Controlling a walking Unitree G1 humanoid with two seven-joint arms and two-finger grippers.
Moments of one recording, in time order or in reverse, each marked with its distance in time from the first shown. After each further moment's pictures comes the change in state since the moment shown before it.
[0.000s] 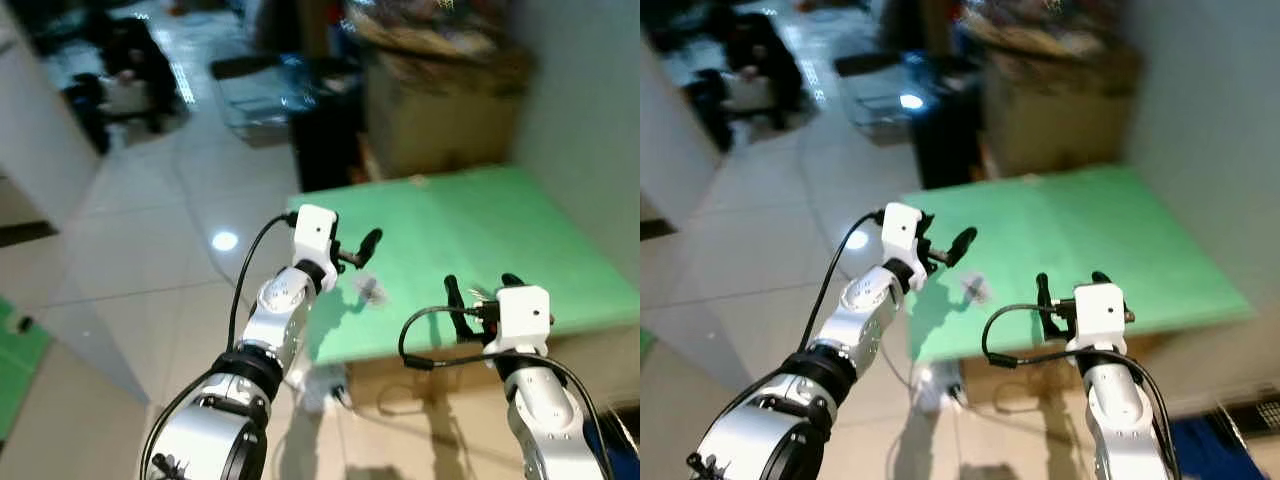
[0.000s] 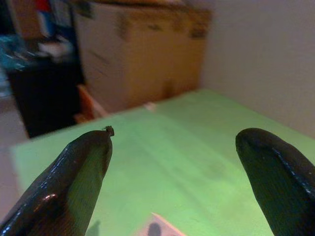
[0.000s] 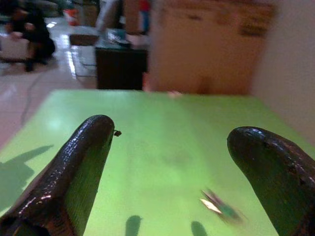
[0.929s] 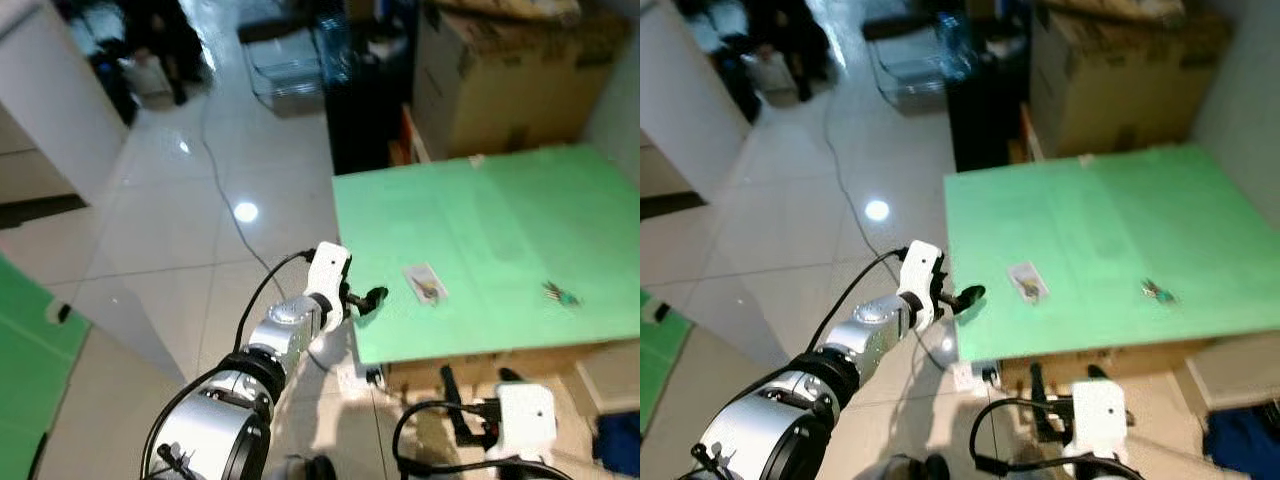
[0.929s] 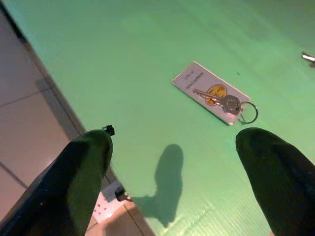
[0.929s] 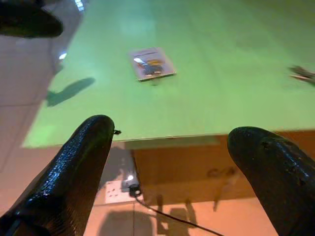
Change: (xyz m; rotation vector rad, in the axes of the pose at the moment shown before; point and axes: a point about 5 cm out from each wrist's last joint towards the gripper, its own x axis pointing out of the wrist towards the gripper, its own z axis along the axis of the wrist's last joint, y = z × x) left arm -0.009 -0.013 -0.051 -0.095 0.383 -0.078; right arm -0.095 0.018 -0.038 0.066 0.214 -0.033
